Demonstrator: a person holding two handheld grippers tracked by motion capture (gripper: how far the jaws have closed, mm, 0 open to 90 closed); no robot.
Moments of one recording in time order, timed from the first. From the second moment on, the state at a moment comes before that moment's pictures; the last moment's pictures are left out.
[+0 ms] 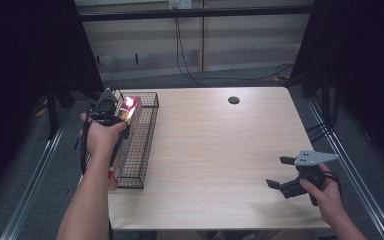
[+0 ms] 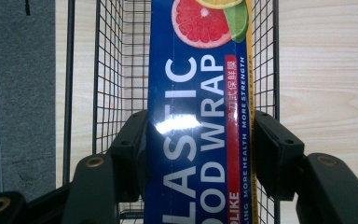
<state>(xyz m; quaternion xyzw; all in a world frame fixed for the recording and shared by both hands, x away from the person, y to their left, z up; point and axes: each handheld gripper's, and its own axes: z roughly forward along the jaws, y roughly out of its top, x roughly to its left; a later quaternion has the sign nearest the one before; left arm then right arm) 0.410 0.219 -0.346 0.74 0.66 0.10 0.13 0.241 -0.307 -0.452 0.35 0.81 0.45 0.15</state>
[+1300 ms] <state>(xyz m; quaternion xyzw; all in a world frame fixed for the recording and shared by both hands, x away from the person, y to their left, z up) 0.416 0.230 -0.378 0.73 0.67 0.09 0.11 0.240 -0.306 -0.453 0.35 0.81 0.44 0.15</state>
